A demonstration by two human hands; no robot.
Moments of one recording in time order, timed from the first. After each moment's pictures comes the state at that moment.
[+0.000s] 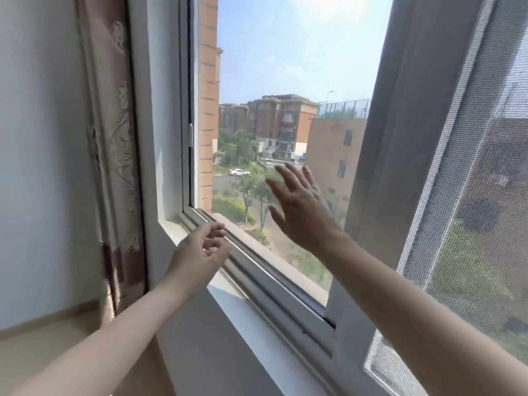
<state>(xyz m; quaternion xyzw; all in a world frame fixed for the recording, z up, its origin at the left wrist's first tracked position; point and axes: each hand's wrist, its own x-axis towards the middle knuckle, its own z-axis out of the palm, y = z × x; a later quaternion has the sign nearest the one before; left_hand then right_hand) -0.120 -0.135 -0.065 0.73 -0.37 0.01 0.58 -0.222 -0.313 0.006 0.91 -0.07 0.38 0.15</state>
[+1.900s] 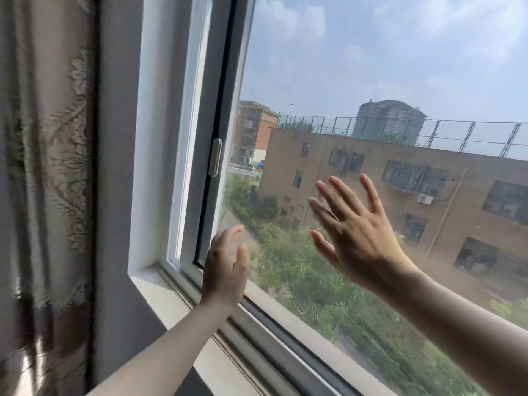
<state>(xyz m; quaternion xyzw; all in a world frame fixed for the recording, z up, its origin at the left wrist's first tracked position) 0.213 -0.290 -0.080 0.64 -0.39 0.06 0.66 0.031 -0.370 0.042 0.86 -0.18 0.27 0.39</state>
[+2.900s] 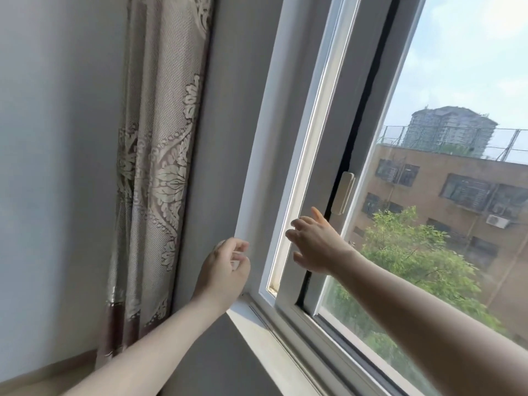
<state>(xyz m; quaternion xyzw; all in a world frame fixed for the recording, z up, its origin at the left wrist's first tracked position) 0.440 -0.174 -0.077 0.71 -0.35 0.03 0.60 0.347 -0.345 0.006 0.94 -0.08 0.09 0.32</state>
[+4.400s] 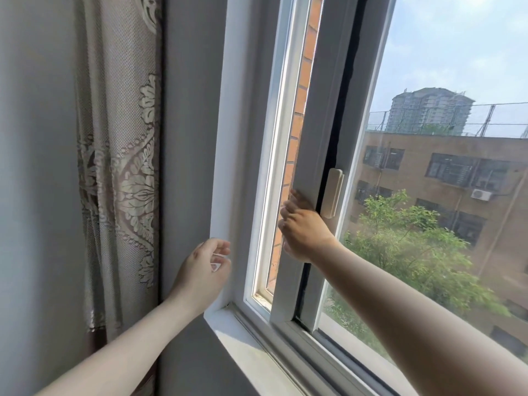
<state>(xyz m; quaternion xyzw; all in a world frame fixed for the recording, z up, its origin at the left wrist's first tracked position) 0.469 -0.211 -0.067 0.74 -0.39 0.05 0.55 0.375 -0.399 0.007 0.90 -0.13 0.14 0.39</state>
